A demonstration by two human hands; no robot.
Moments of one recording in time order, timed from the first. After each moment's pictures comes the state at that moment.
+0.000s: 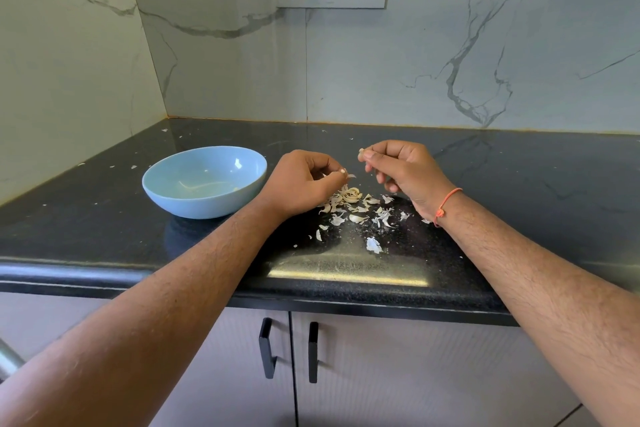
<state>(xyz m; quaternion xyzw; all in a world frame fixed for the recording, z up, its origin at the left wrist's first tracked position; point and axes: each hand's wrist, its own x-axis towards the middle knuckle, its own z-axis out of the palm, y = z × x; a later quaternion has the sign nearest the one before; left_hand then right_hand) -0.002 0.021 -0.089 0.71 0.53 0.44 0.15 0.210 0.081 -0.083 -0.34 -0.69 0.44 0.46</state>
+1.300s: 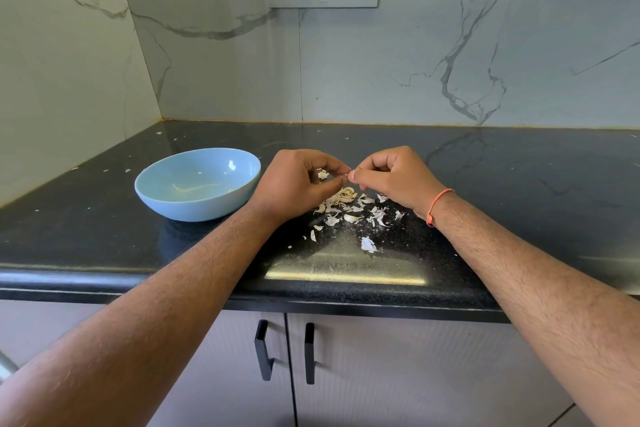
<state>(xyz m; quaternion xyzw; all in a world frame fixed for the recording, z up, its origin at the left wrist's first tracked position) 0.001 0.018 -0.089 0.76 0.48 0.43 0.00 0.211 0.077 -0.084 -0.36 -0.79 0.30 0.39</state>
